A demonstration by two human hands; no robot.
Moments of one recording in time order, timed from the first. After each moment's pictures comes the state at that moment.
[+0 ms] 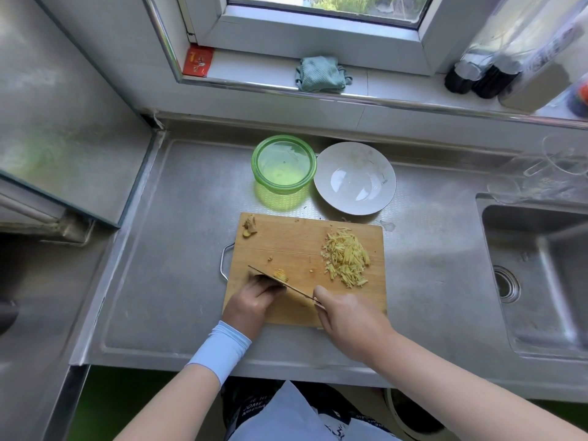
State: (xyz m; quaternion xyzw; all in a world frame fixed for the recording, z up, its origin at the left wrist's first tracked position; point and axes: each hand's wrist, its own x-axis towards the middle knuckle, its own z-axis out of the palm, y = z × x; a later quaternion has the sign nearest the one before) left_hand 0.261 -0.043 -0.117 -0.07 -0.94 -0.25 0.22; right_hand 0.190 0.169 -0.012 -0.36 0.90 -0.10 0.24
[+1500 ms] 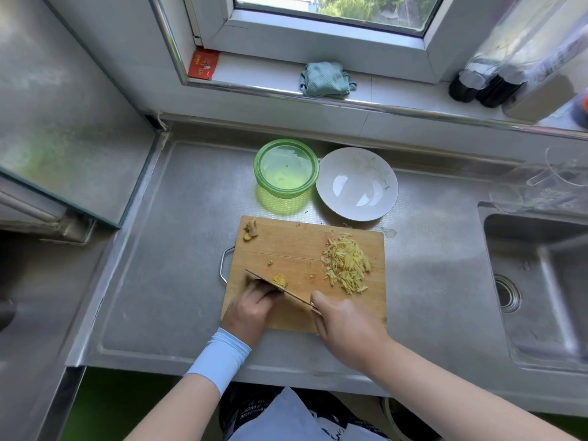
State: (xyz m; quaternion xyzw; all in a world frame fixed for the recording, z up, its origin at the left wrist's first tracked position) left_hand 0.264 -0.038 -0.116 -0.05 -0.94 -0.23 0.24; right_hand 0.189 0.163 -0.013 -0.36 0.90 -0.10 0.25
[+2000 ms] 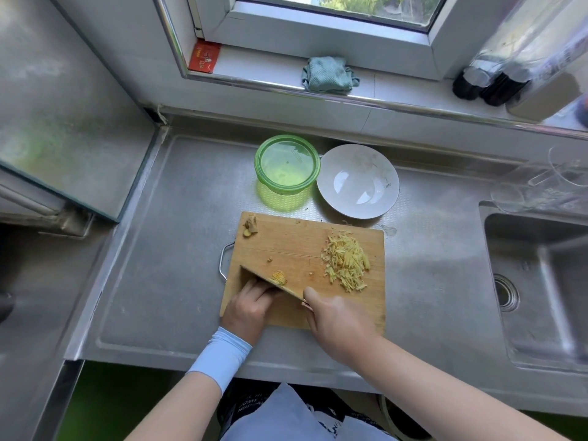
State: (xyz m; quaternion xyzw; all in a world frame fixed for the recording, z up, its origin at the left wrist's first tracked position) left_hand 0.265 -0.033 -0.120 -0.02 -0.94 -0.21 0.25; right_hand 0.191 0.153 -0.016 -0.35 0.90 -0.10 0.26
